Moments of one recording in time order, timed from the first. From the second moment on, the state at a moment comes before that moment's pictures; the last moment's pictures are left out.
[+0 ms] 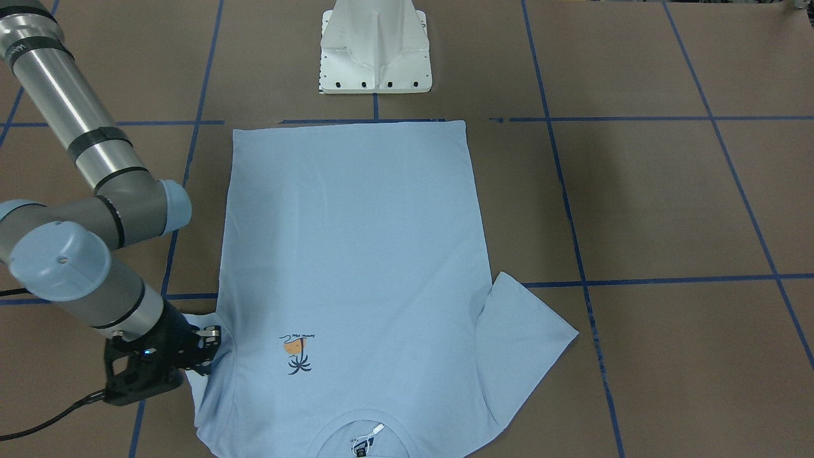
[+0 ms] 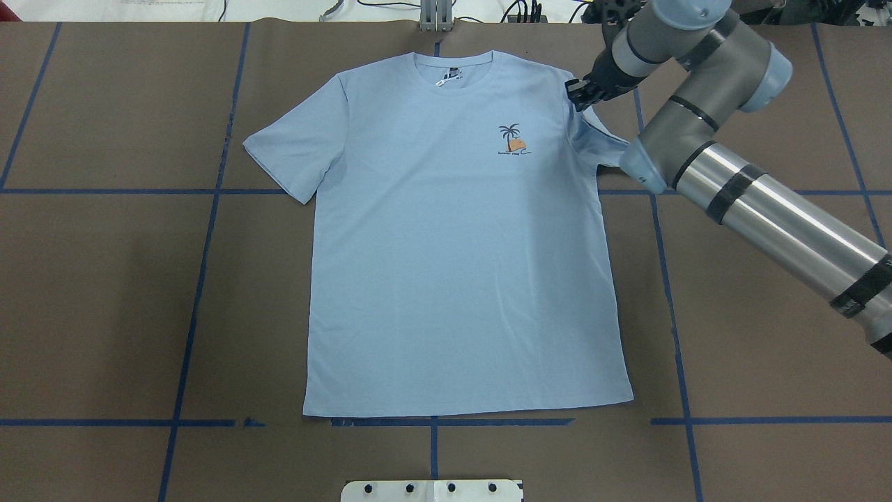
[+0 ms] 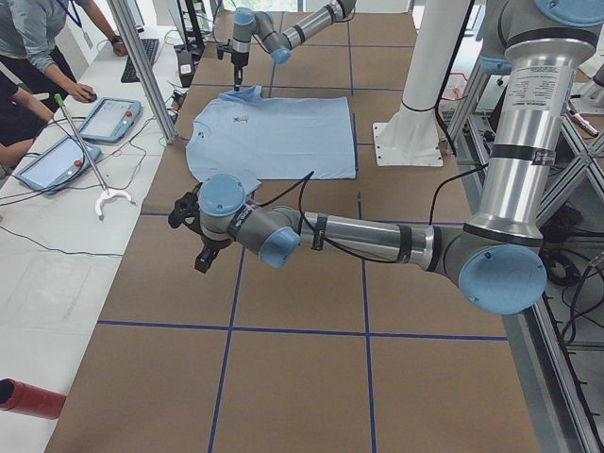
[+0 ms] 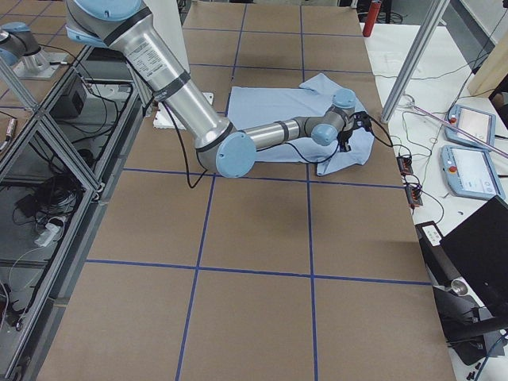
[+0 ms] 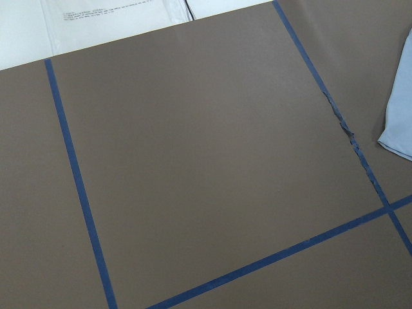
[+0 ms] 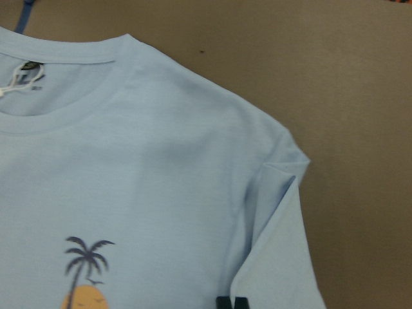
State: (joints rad) left arm -1.49 -1.71 -1.54 -2.05 -2.46 -0.14; right arm 0.92 -0.80 1.04 -0.96 2.06 0.75
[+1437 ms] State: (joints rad) left arm -1.44 -1.77 -1.52 -2.11 -2.43 -0.32; right arm 0.79 -0.53 0.90 -1.08 1.80 1.02
